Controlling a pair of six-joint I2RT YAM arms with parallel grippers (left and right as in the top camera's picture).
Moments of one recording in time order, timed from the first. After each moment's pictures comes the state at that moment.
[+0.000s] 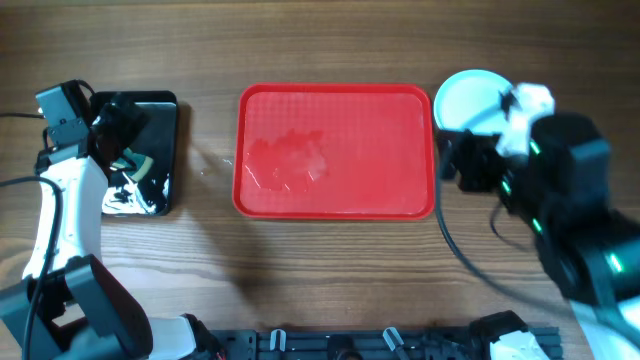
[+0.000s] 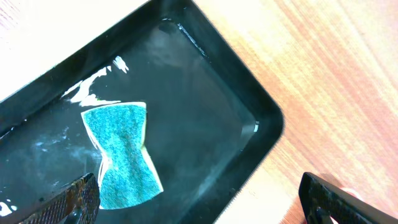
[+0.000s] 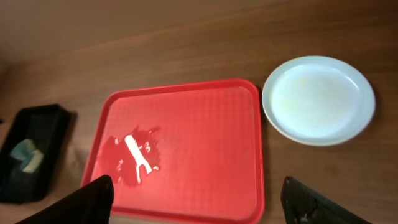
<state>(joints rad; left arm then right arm) 0.37 1.58 1.08 -0.42 0.06 -0.52 0.27 0.95 1.25 -0.95 -0.02 0.36</state>
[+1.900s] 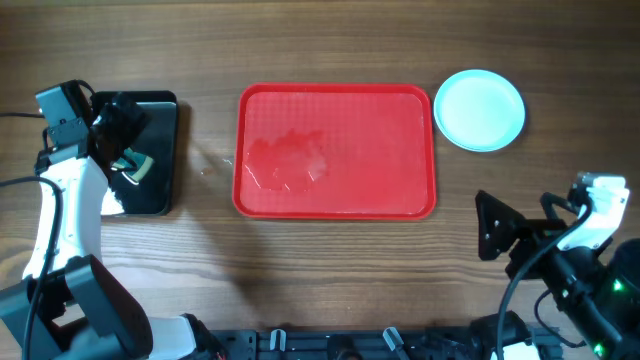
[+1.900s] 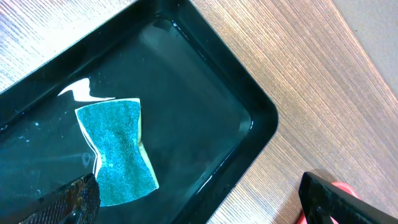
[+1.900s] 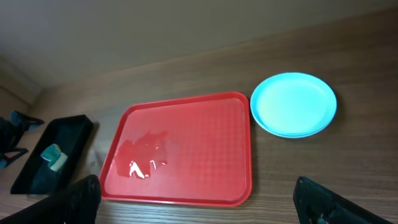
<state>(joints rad) 0.37 1.58 1.08 -0.42 0.07 -0.52 0.23 0.61 1.25 -1.11 -0.02 0.35</state>
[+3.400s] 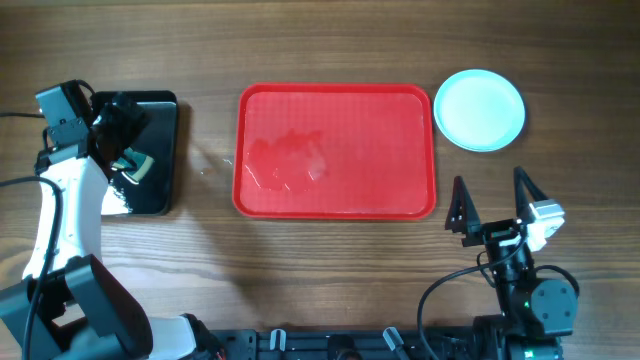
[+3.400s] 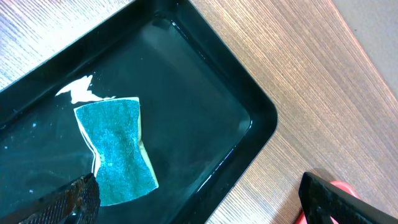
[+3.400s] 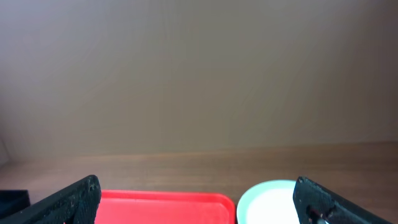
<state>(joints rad) 0.37 1.58 1.08 -0.43 0.08 -0.52 0.07 0.06 0.11 0.11 -0.10 0.17</state>
